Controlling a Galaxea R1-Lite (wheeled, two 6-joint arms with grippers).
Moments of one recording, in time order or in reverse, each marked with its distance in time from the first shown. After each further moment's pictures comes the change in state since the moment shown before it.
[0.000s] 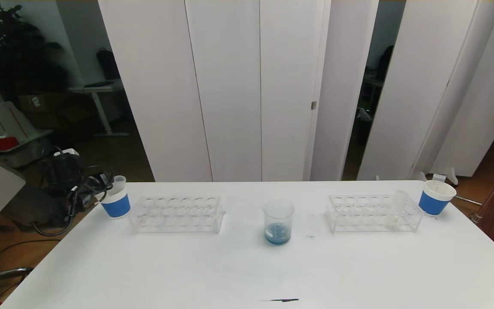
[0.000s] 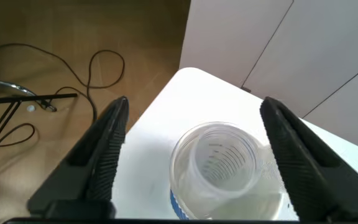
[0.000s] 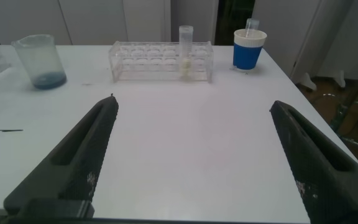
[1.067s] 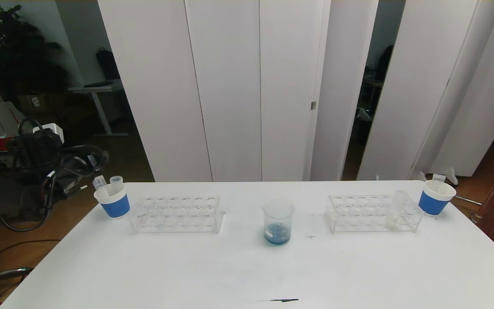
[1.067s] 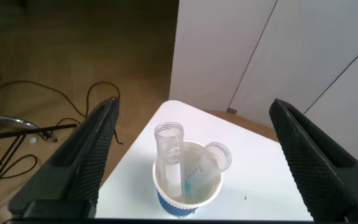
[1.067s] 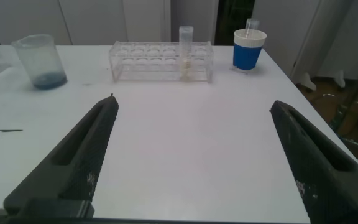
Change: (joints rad) left arm -0.024 -0.249 0.136 -0.009 -0.005 0.043; right arm 0.000 0.000 0.000 0.000 0.000 0.000
